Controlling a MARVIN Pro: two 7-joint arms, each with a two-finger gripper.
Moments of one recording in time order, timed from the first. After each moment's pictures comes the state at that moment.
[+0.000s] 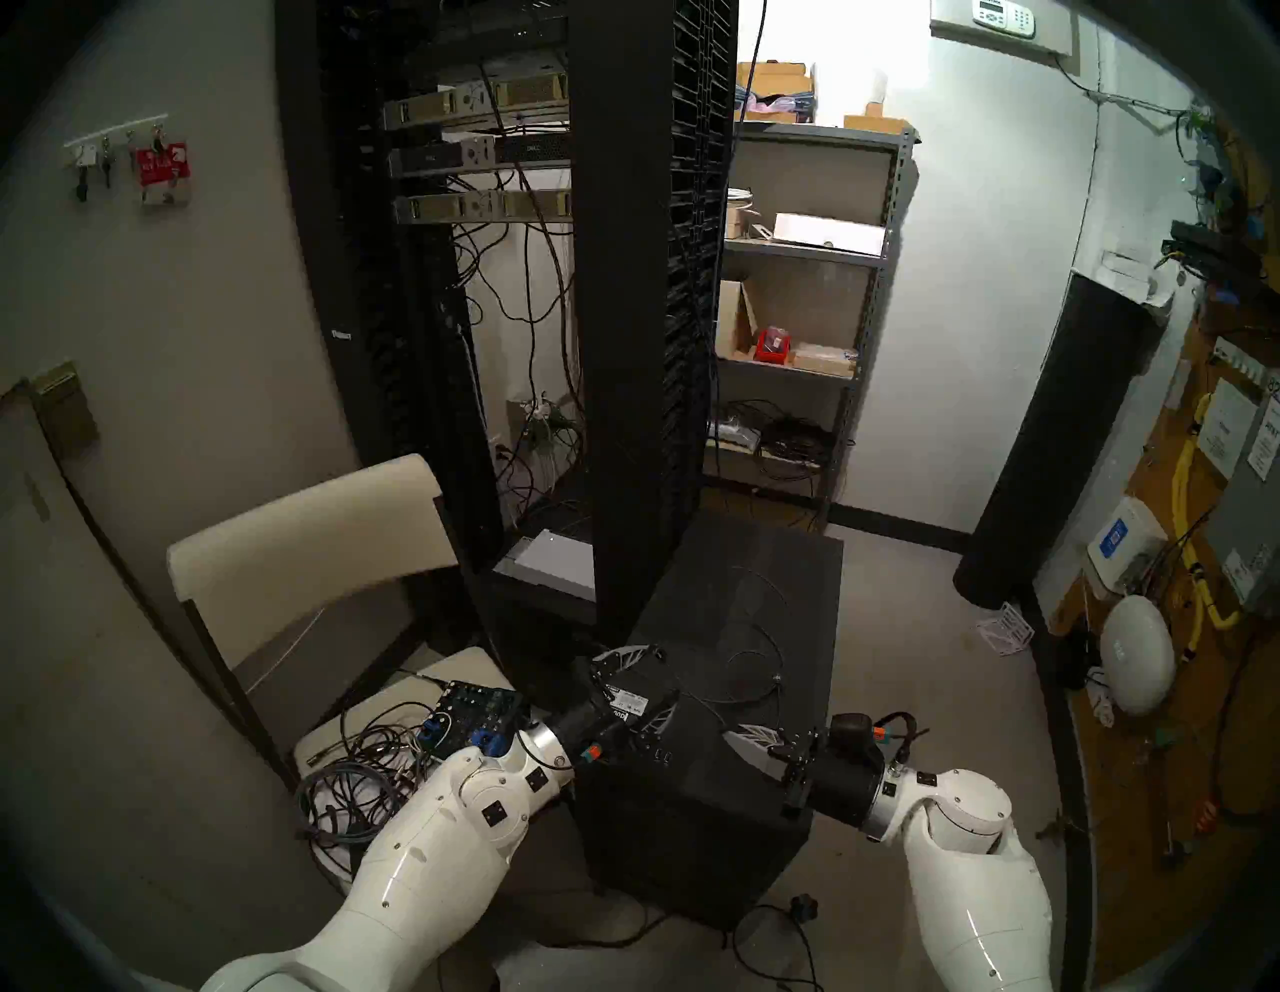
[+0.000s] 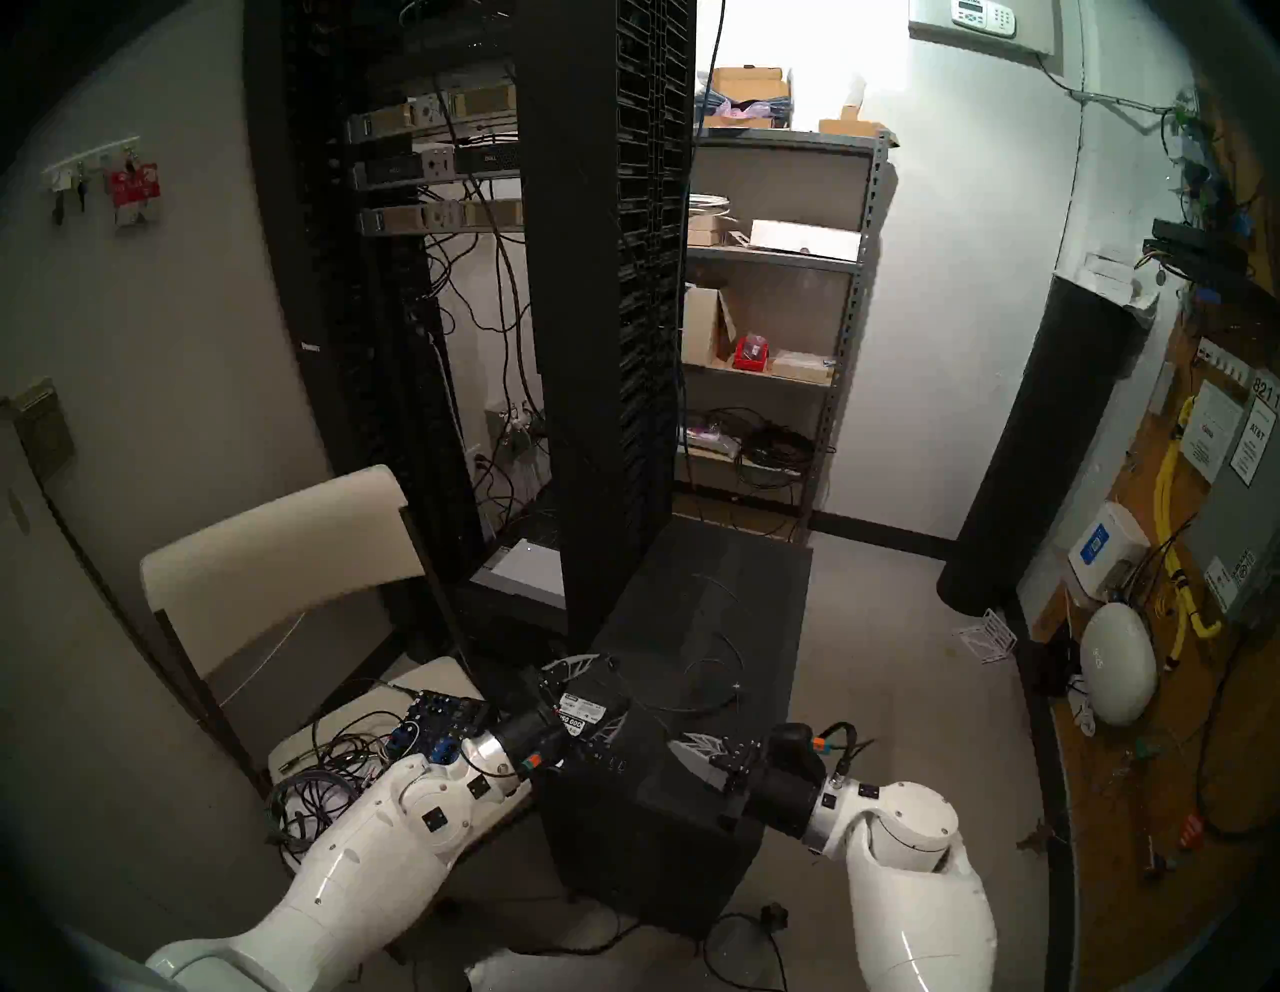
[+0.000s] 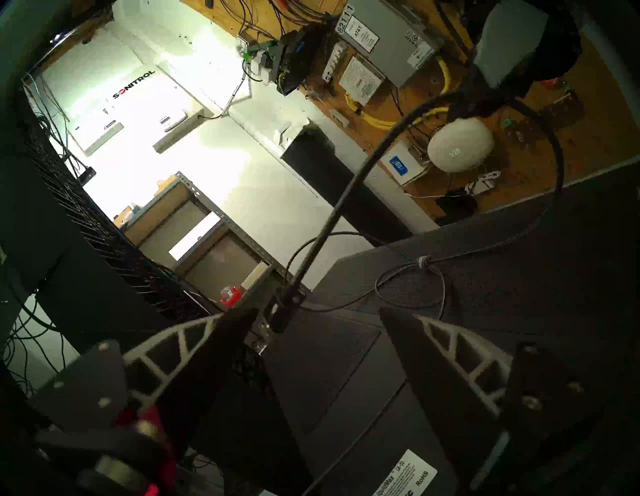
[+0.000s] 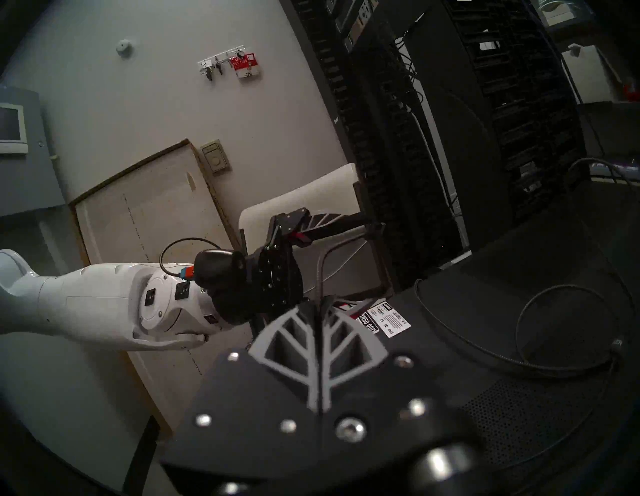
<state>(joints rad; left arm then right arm) 1.50 -1.40 -1.25 -1.11 0.74 -0.78 -0.05 -1.77 -1.44 1.76 -1.47 0.24 0.09 1.24</state>
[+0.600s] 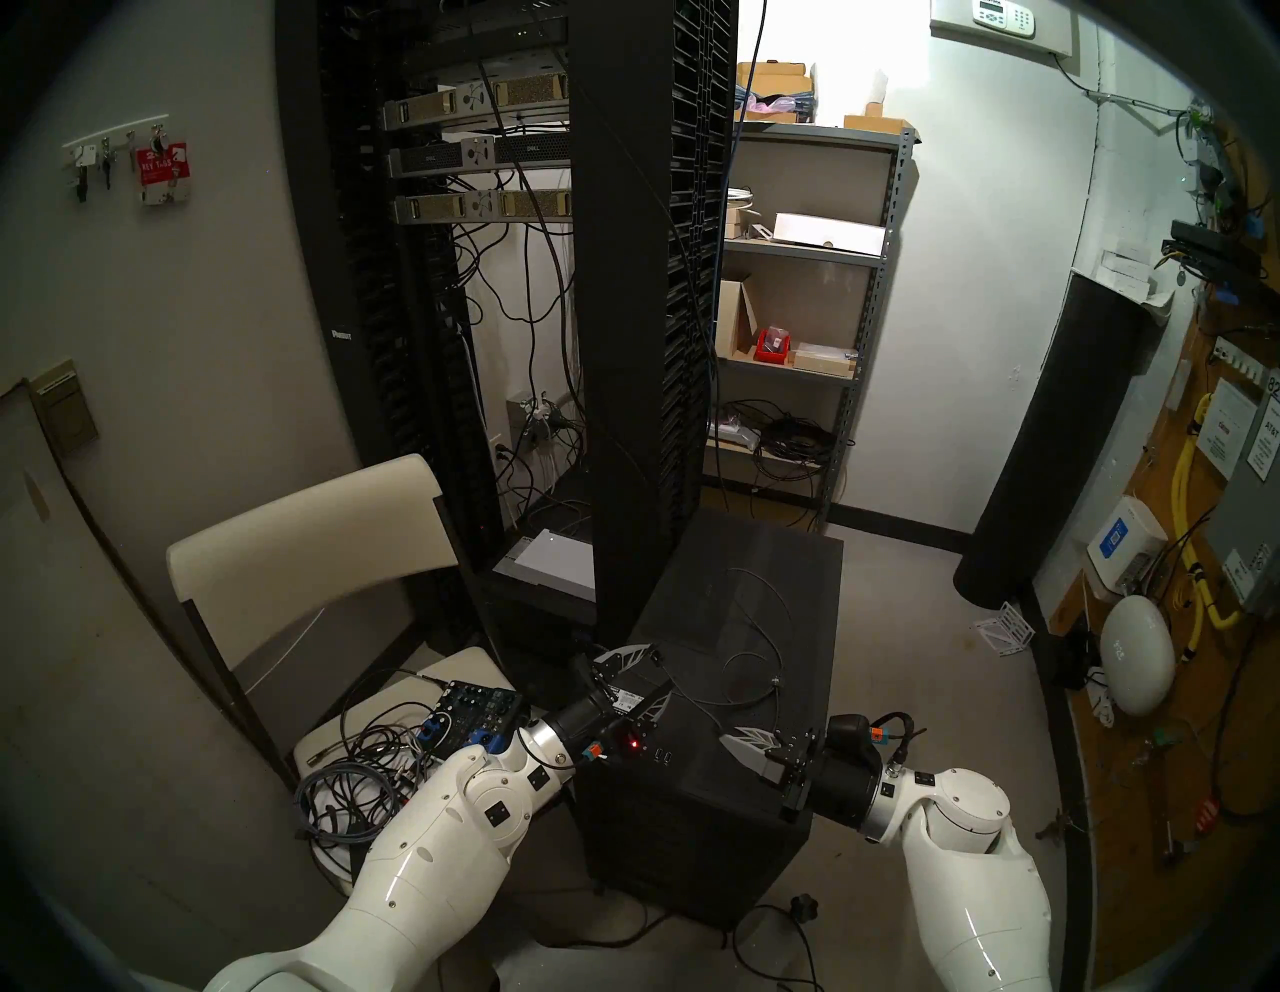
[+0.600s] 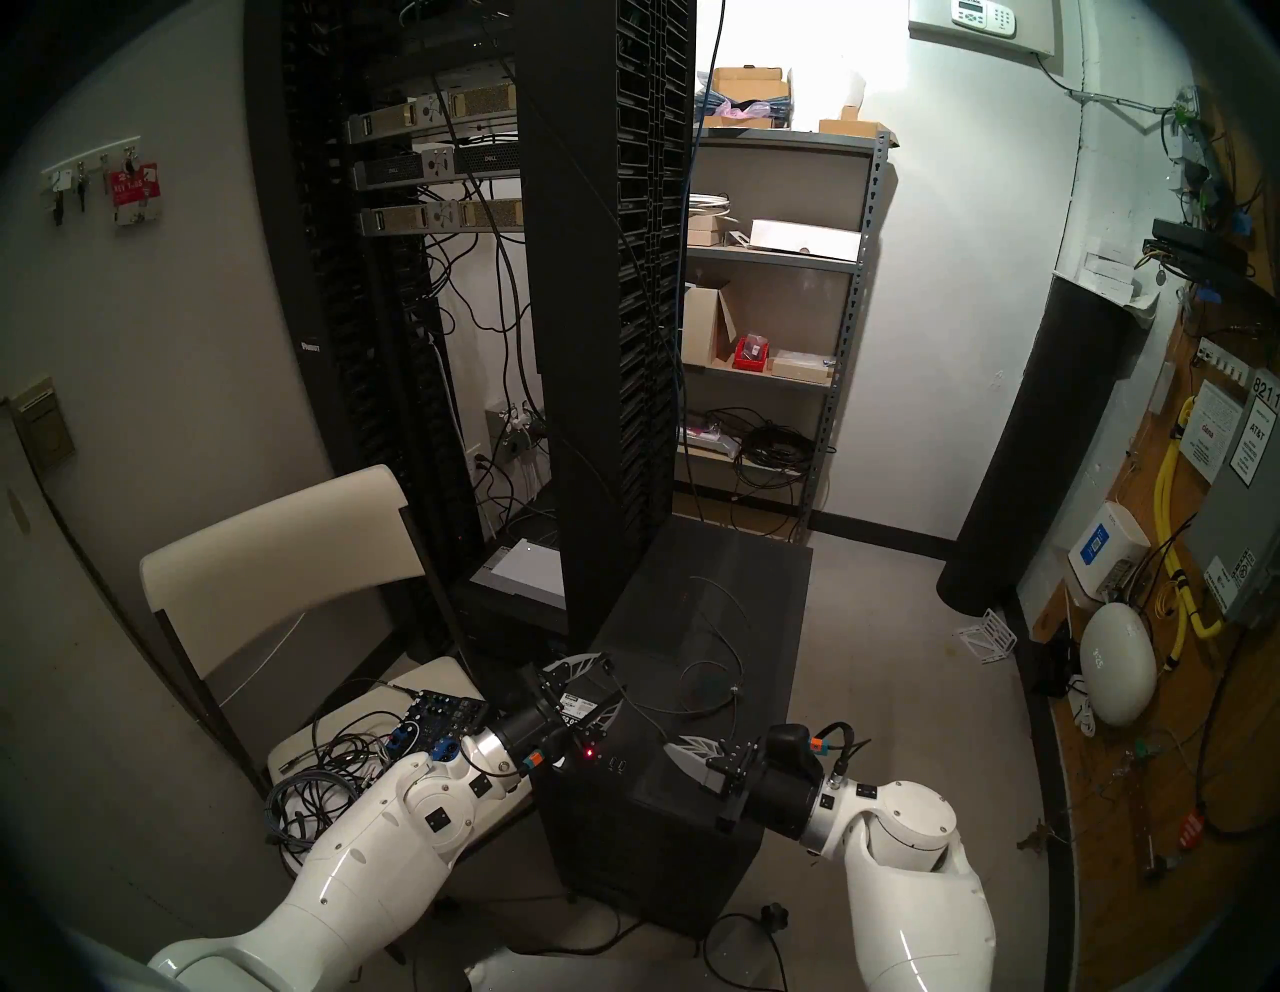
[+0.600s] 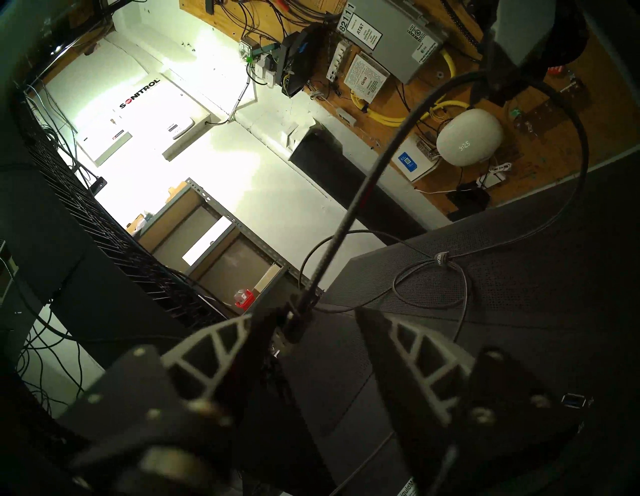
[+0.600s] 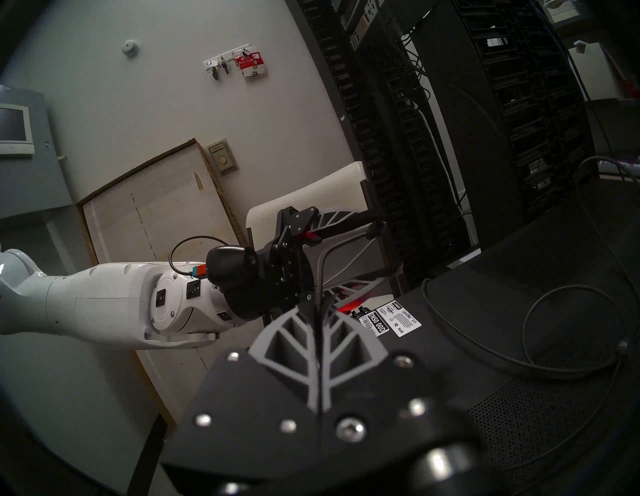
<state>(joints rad) 1.49 -1.41 -1.27 -1.10 0.80 -0.79 0.01 -1.77 -1.44 1.76 -1.47 0.23 0.09 1.26</state>
